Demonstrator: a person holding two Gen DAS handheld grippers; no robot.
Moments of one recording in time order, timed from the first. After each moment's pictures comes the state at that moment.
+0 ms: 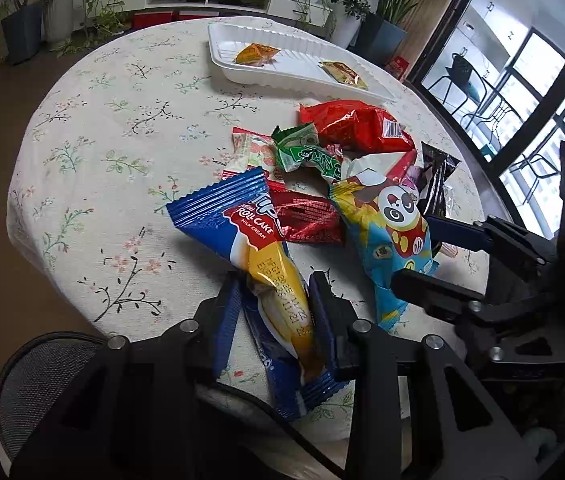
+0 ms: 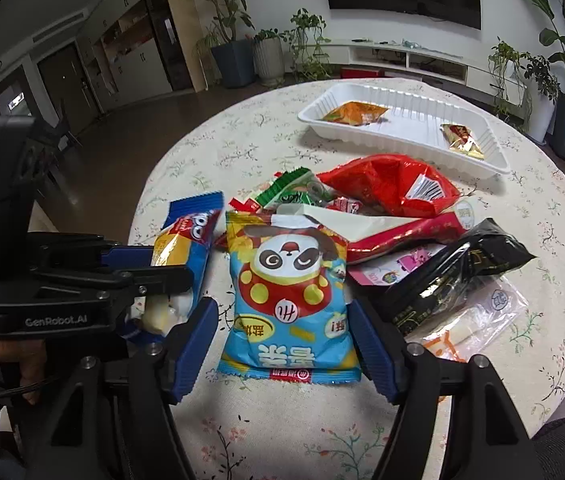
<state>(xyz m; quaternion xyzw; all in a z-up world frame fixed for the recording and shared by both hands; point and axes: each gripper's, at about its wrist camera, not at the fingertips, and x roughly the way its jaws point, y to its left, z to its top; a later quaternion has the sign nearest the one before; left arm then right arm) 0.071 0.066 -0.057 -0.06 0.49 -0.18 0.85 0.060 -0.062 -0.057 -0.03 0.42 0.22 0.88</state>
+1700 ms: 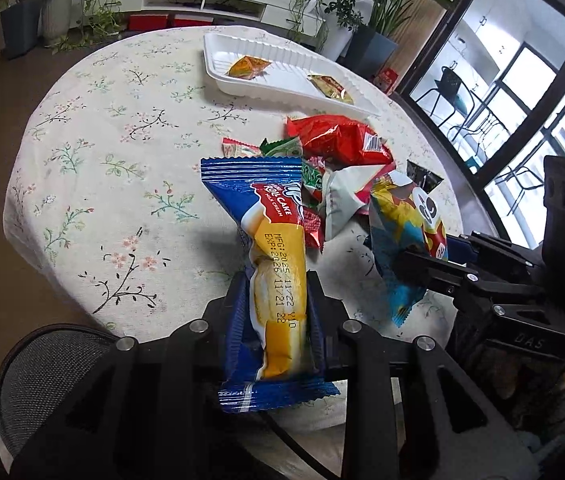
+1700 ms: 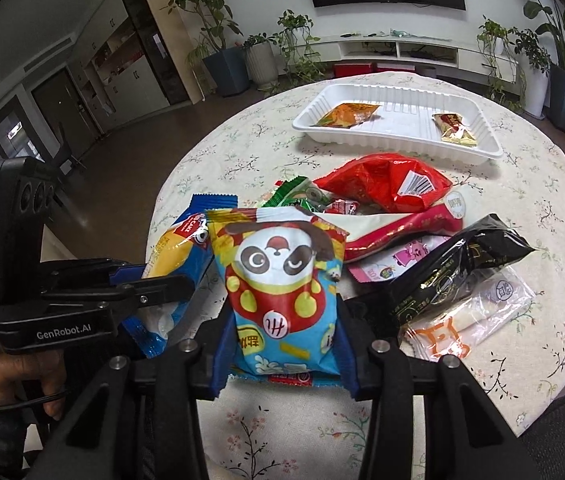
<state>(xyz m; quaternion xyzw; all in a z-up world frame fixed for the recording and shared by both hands) 0.060 0.075 -0.043 -0.09 0.47 -0.20 0.85 0.056 -0.077 -0.042 0.03 0.42 0.22 0.88</state>
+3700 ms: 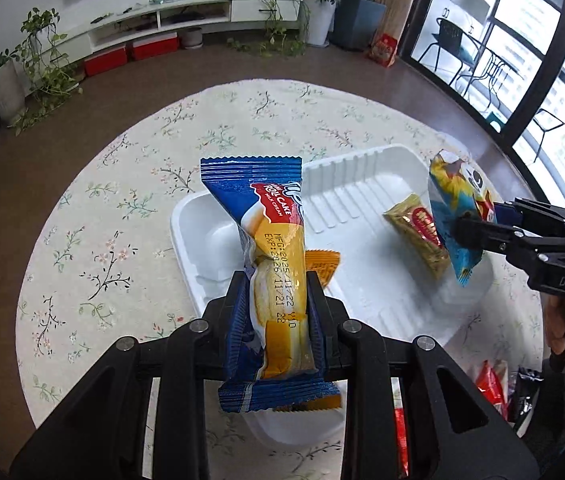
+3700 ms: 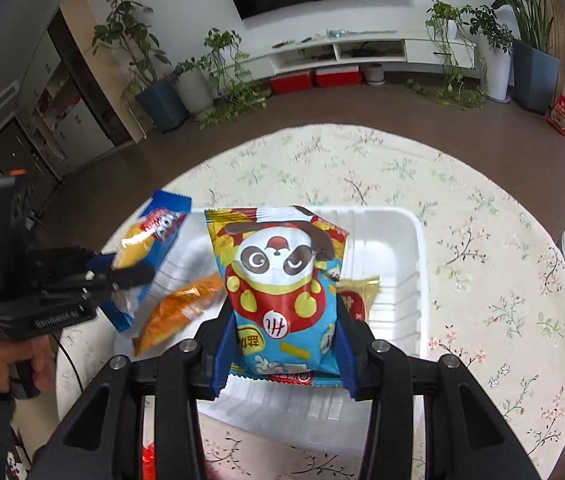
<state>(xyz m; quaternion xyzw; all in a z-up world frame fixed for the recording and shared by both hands) 0.425 0.019 -0.012 0.06 0.49 -0.22 0.84 0.339 -0.175 -0.008 0.08 0.43 0.14 0.89</state>
